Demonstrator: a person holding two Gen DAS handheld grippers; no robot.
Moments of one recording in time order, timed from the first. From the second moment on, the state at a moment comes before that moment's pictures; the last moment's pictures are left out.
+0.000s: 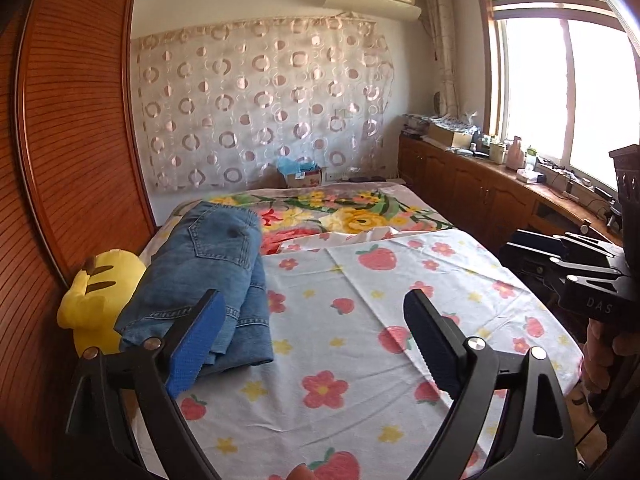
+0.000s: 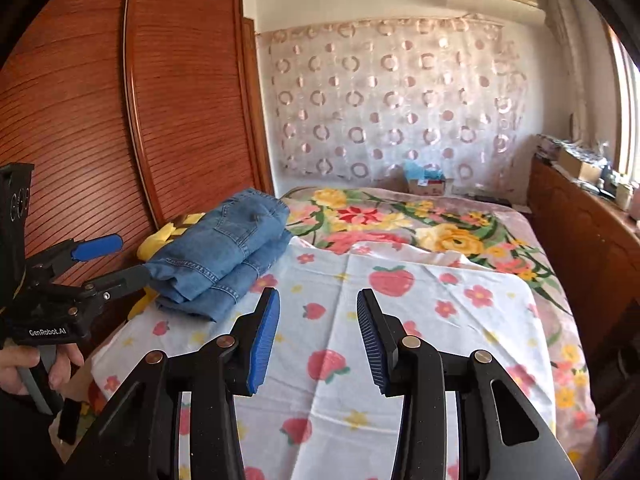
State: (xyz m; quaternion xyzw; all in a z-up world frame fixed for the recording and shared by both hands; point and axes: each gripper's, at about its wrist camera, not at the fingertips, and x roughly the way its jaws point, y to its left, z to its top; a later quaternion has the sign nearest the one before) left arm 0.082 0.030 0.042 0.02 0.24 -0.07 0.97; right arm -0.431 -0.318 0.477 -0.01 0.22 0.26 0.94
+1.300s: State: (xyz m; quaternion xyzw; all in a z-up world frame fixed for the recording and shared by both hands) left arm 0.040 0.005 0.059 0.02 0.22 -0.04 0.97; right arm -0.511 -0.344 0.497 0.02 0.17 0.17 0.97
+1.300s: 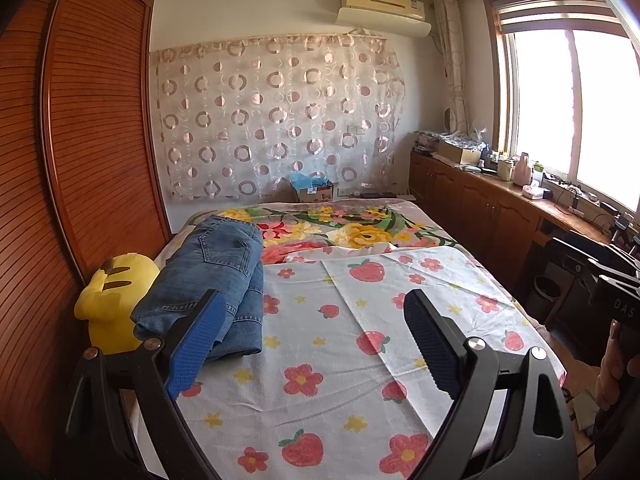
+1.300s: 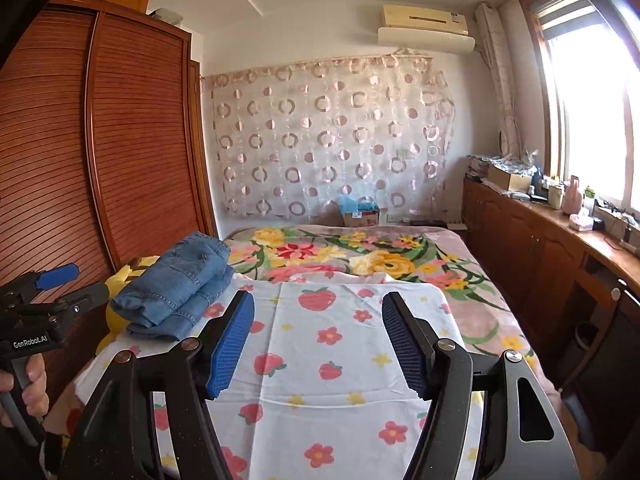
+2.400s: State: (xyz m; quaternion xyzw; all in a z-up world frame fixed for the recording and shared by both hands) left arm 0.039 0.008 0.058 0.01 0.22 -0.04 0.97; right arm -0.504 -0.349 0.494 0.01 0.16 0.17 0.97
